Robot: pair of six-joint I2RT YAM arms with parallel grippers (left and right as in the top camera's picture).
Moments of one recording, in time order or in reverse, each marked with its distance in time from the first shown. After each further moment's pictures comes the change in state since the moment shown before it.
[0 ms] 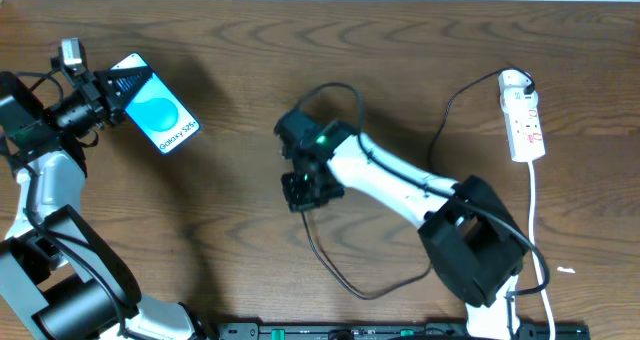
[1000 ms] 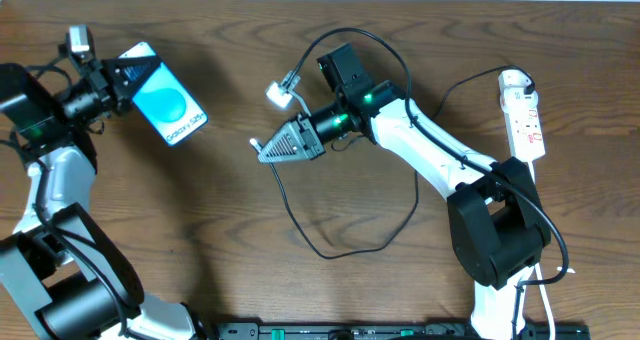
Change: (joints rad) left arm -0.069 0.000 -0.004 0.315 -0.016 -0.253; right arm -0.208 0.000 0.043 0.483 -0.969 -0.347
